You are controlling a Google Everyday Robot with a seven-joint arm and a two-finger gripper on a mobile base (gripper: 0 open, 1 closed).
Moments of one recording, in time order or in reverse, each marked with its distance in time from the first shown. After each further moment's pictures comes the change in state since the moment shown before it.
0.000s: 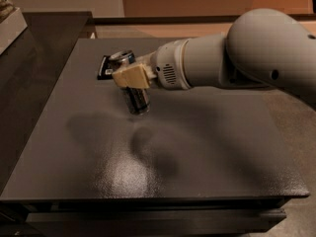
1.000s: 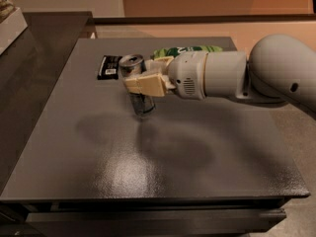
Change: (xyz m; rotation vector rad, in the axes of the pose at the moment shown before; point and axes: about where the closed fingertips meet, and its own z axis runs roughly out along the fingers) arm -0.014 0.009 -0.013 0.123 0.141 -0.095
